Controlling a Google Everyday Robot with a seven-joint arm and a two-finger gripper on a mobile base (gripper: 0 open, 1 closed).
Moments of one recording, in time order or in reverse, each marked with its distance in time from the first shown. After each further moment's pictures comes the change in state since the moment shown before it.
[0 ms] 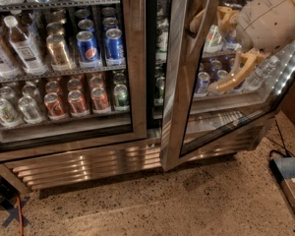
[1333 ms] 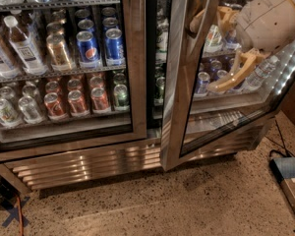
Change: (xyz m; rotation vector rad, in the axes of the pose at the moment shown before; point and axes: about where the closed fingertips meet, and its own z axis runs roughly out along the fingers) arm 0.000 0.000 0.000 0.000 0.000 0.000
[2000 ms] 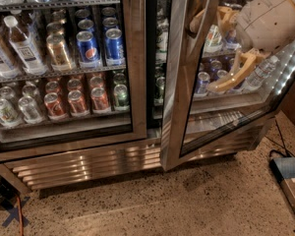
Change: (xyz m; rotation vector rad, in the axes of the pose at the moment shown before) arm 0.000 0.000 0.000 0.000 0.000 0.000
